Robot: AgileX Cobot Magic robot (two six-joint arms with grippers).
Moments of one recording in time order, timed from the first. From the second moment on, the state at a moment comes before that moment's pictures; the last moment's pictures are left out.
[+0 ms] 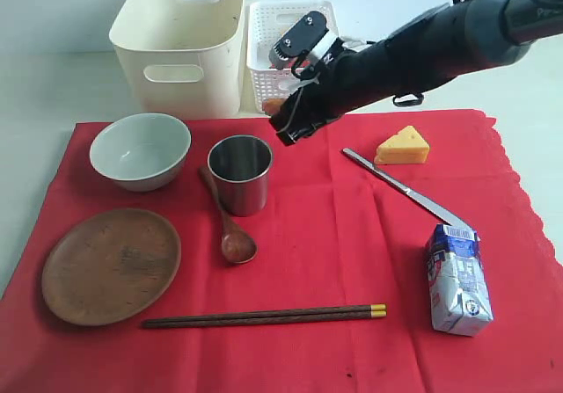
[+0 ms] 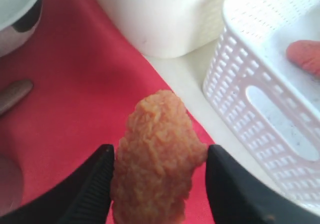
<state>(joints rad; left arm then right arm) 0.04 0.01 0.00 0.04 0.15 -0.03 0.53 2.14 -1.34 1.28 0.39 -1.70</state>
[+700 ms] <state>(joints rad) 0.04 0.01 0.00 0.04 0.15 -0.03 0.54 2.09 -1.34 1.23 0.17 -1.51</state>
